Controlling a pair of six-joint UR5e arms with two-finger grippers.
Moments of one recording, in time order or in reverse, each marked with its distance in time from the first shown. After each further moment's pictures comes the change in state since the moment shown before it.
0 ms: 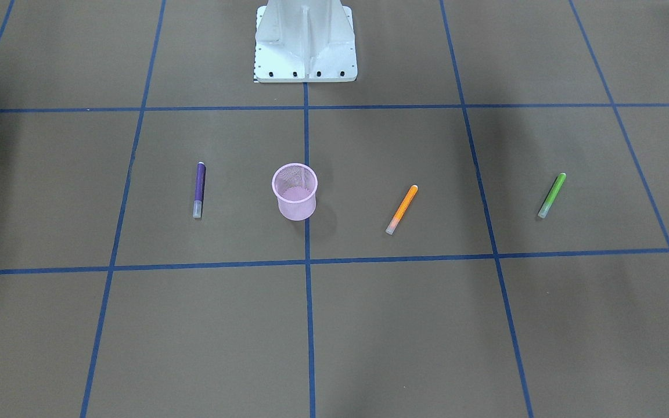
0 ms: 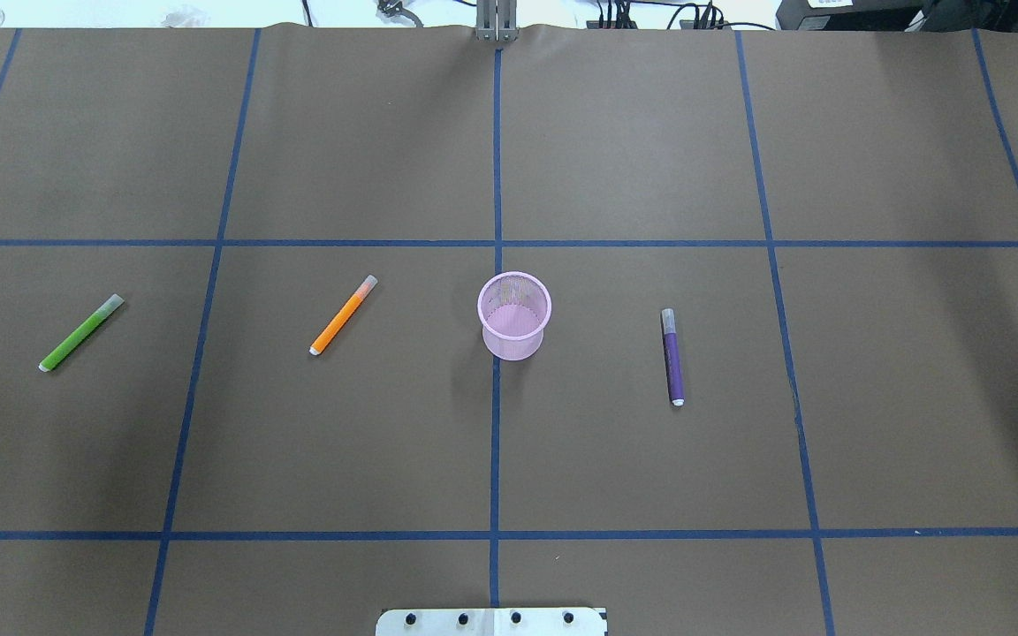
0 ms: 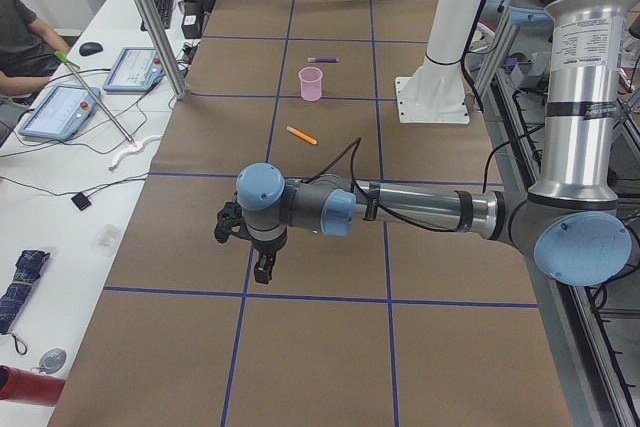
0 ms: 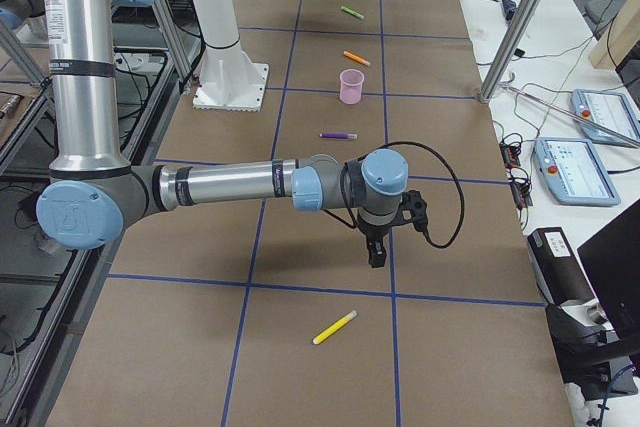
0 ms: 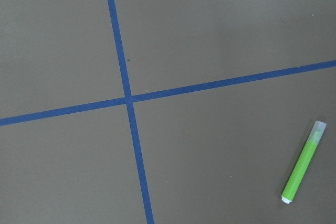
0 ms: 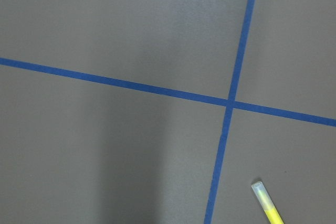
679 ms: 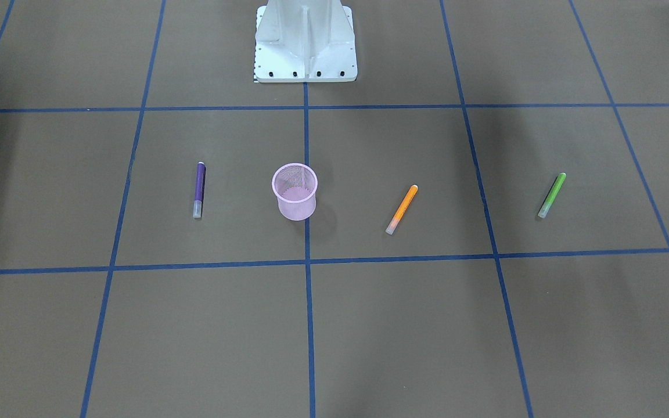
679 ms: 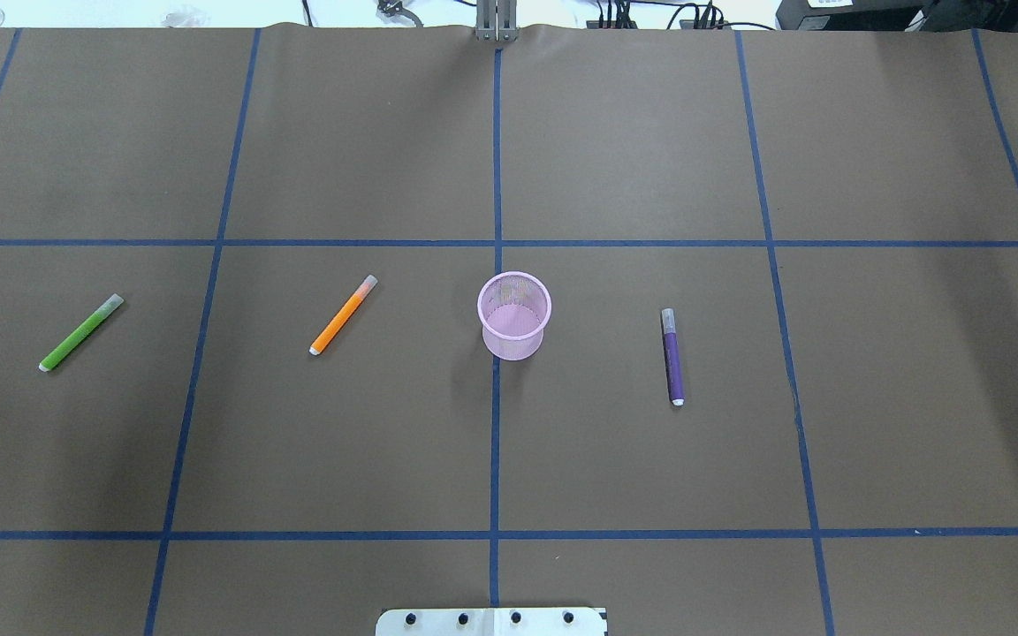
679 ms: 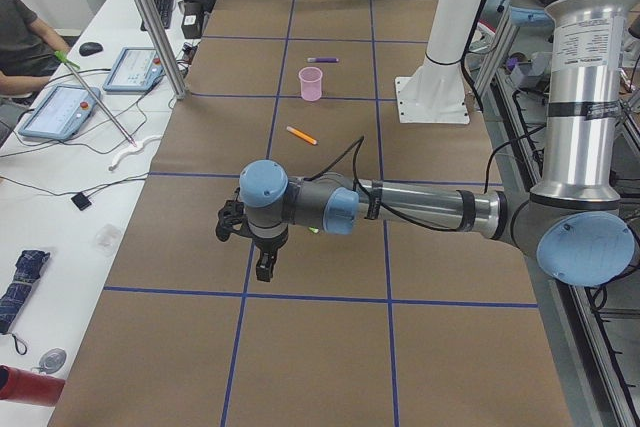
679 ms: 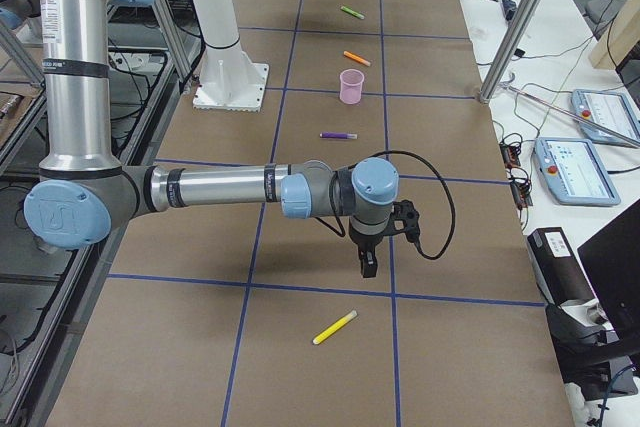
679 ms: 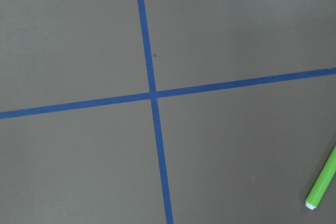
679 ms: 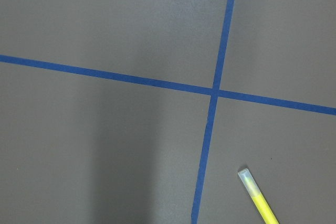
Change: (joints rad) left arm 0.000 0.016 -0.019 -0.012 -0.011 -0.032; right arm 0.008 -0.040 0.003 0.011 -0.024 -0.005
